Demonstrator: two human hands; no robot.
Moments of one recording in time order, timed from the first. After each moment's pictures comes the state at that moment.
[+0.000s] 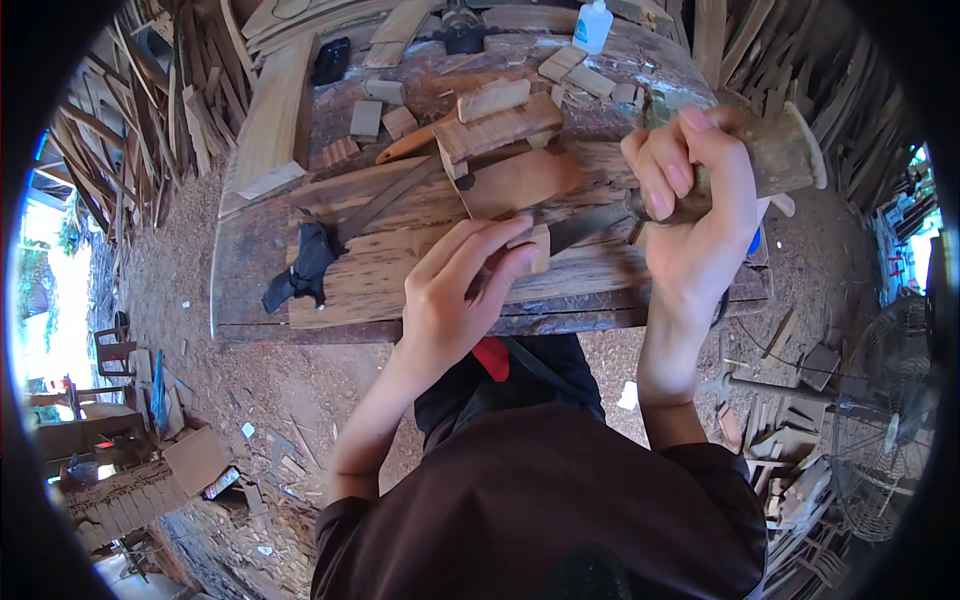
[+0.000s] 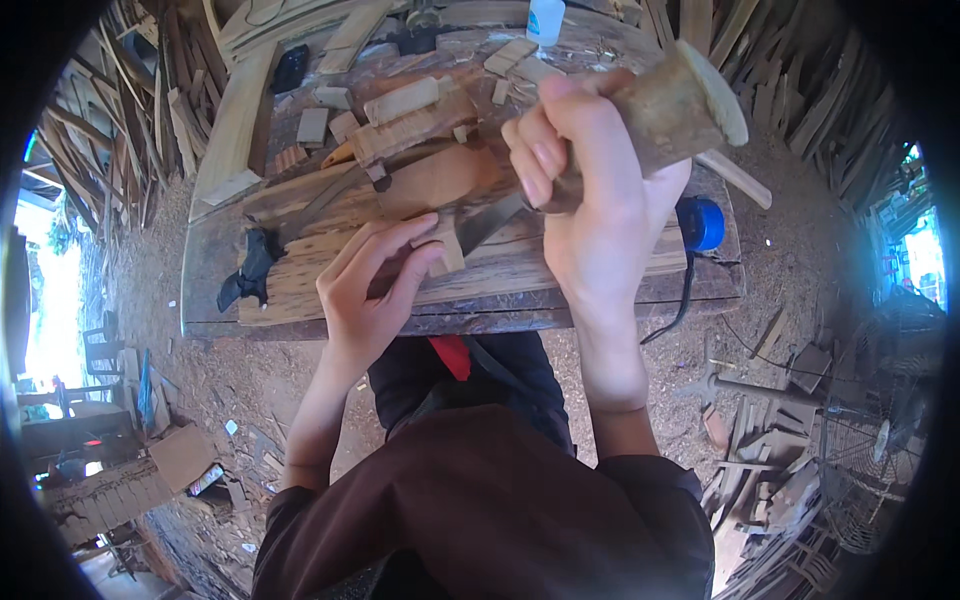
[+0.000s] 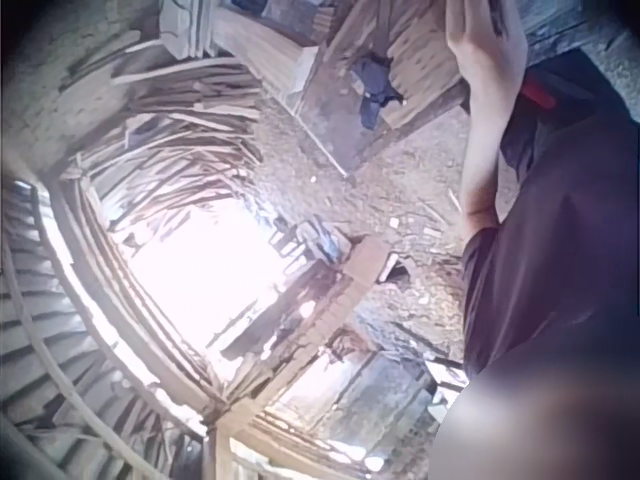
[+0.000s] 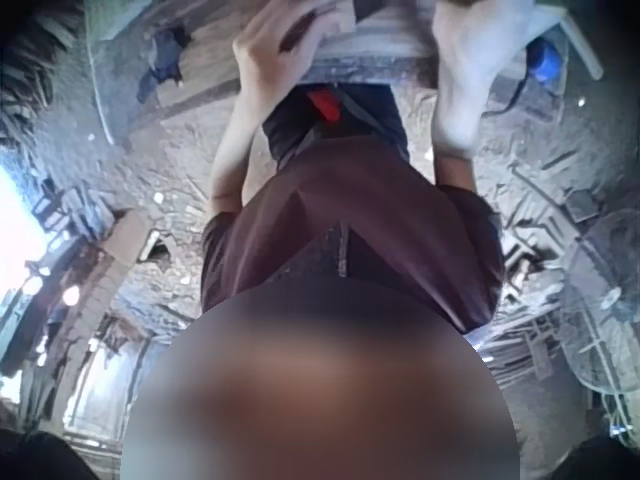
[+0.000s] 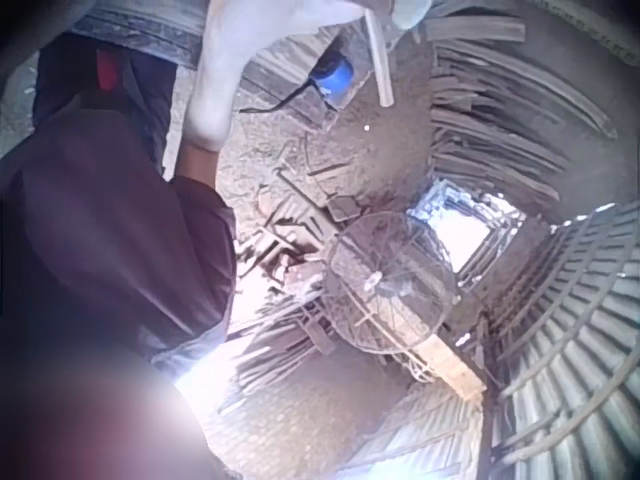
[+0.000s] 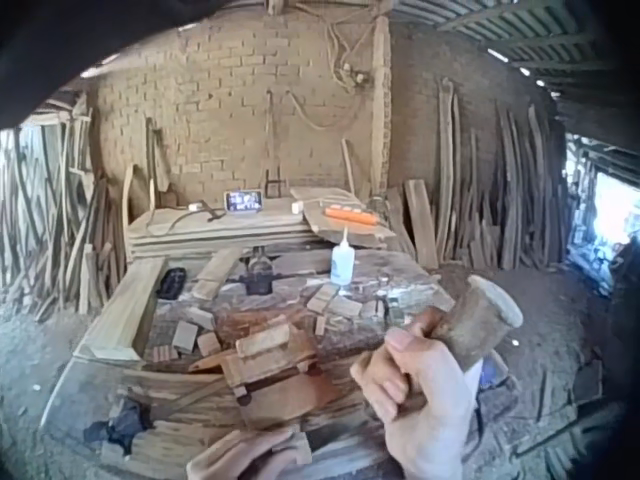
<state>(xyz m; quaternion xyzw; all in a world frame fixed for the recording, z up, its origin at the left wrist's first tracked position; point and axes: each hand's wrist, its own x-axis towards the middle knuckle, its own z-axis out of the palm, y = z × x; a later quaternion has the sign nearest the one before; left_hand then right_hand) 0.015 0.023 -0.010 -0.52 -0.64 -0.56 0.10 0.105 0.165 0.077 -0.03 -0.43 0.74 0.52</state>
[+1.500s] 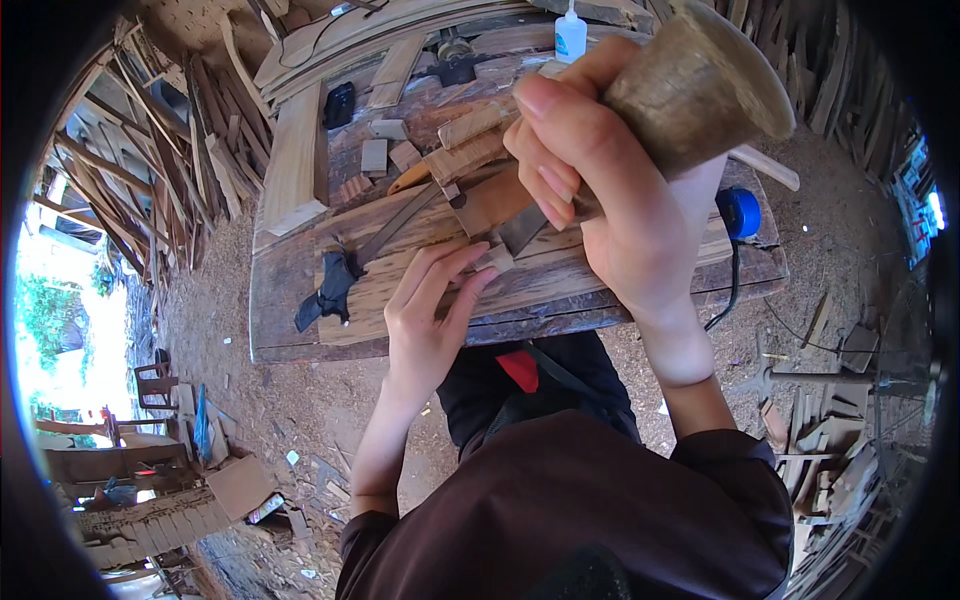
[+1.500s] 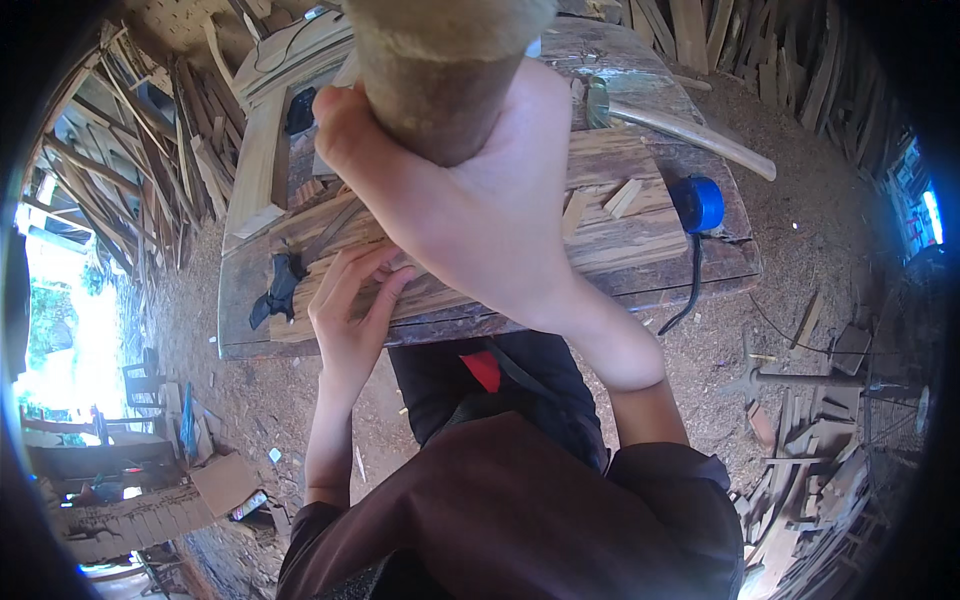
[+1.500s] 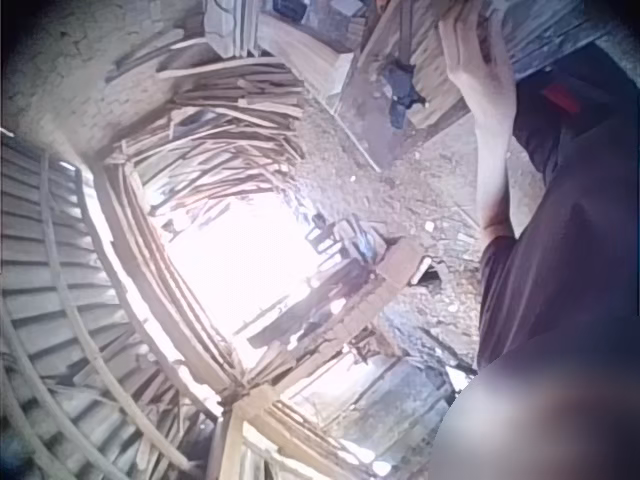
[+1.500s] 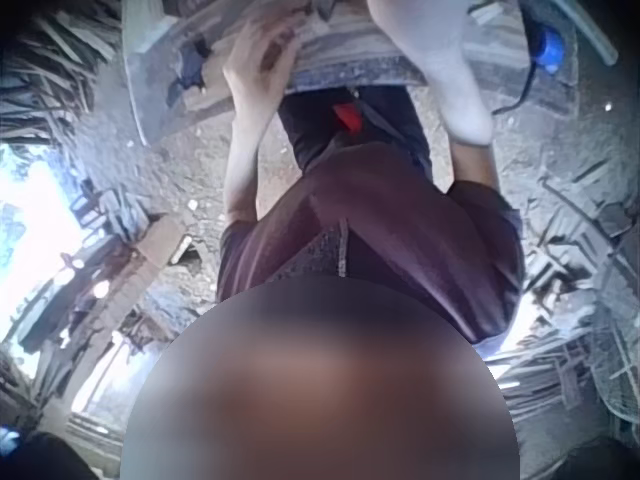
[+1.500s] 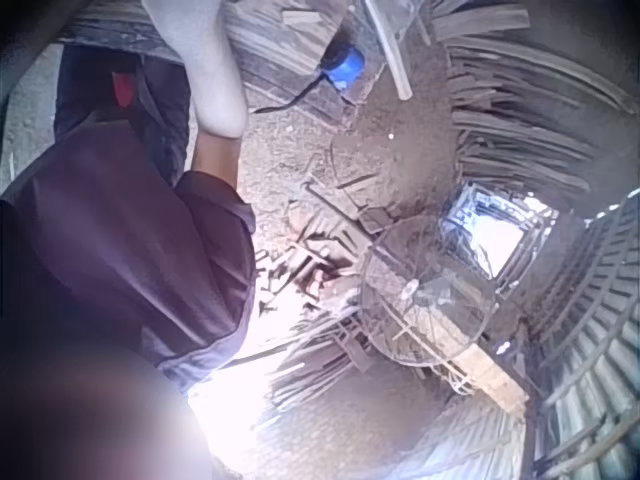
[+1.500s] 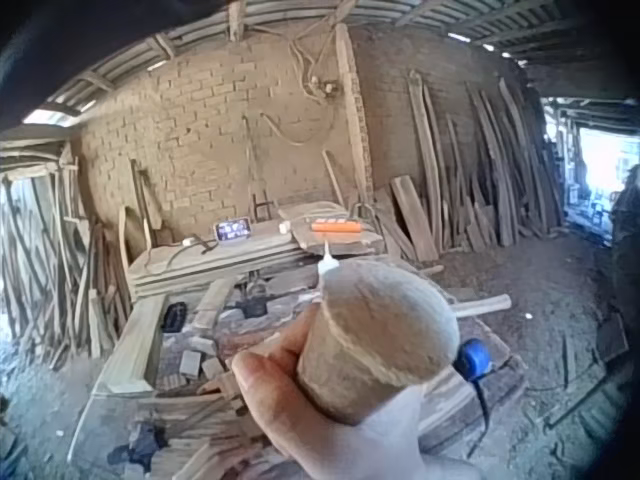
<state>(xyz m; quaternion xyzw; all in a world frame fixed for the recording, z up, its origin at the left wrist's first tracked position) 0.011 -0.005 0.004 -0.52 -0.70 -0.50 0.04 0.097 0.137 0.107 0.05 -0.58 0.64 0.50</state>
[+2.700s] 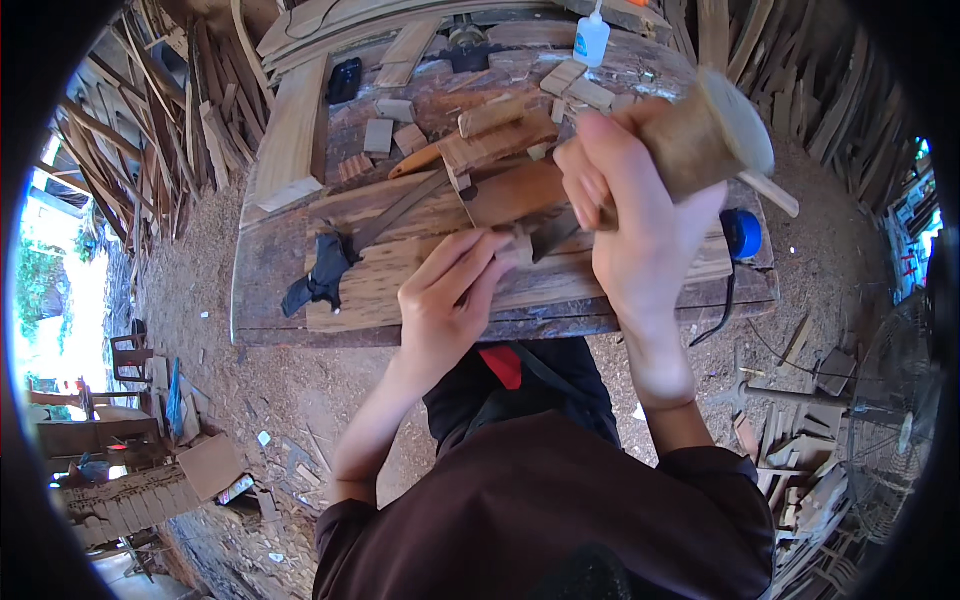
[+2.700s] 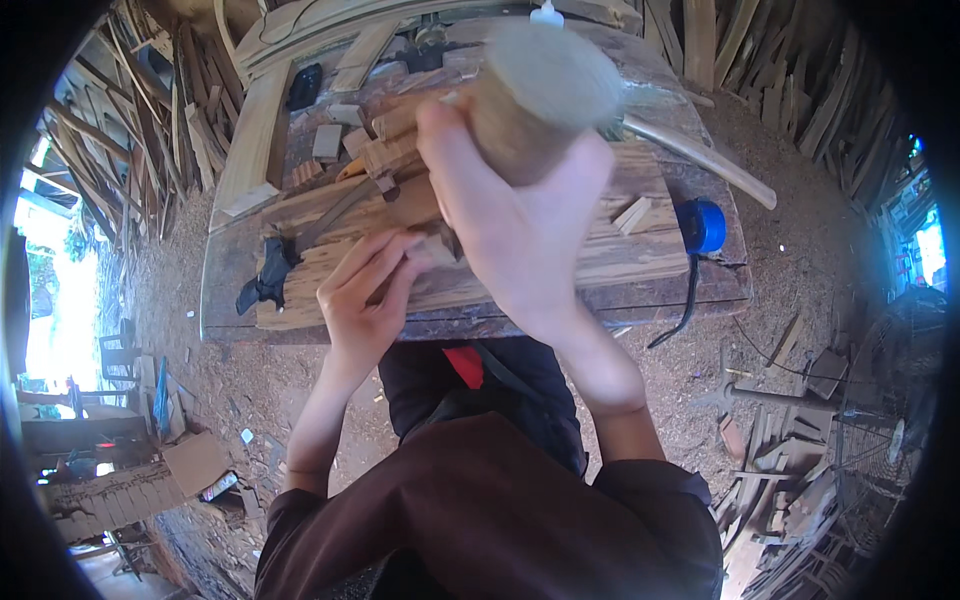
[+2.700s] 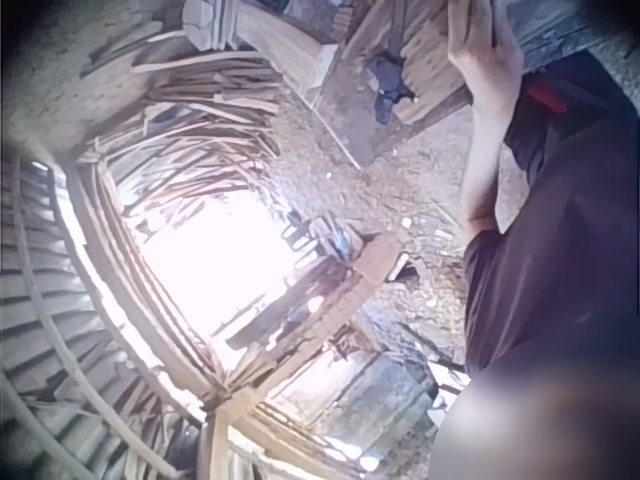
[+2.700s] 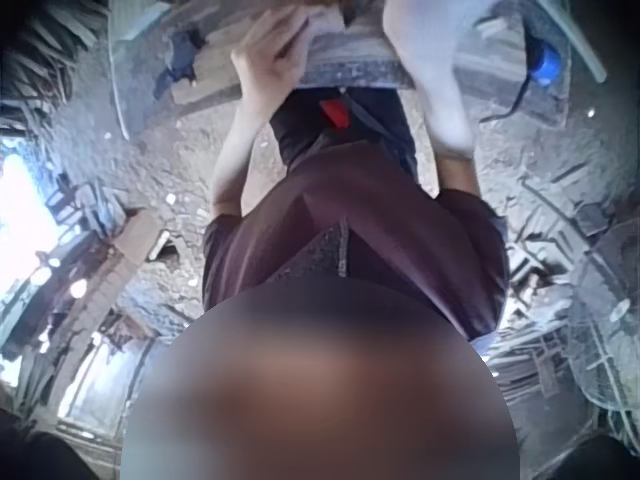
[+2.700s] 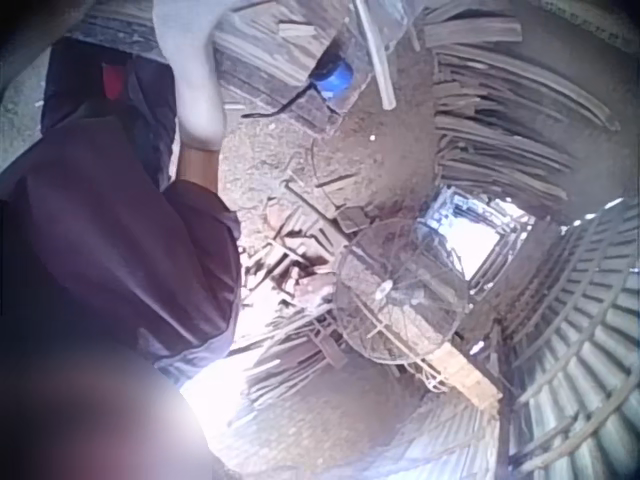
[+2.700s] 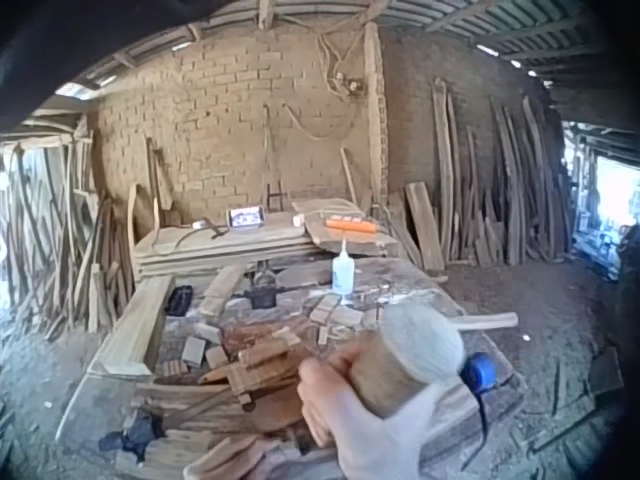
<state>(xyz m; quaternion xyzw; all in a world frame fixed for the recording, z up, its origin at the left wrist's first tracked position) 0.010 0.011 -0.008 -0.53 -0.67 -0.51 0.12 0.092 0.136 0.083 -0.09 -0.58 0.62 0.52</state>
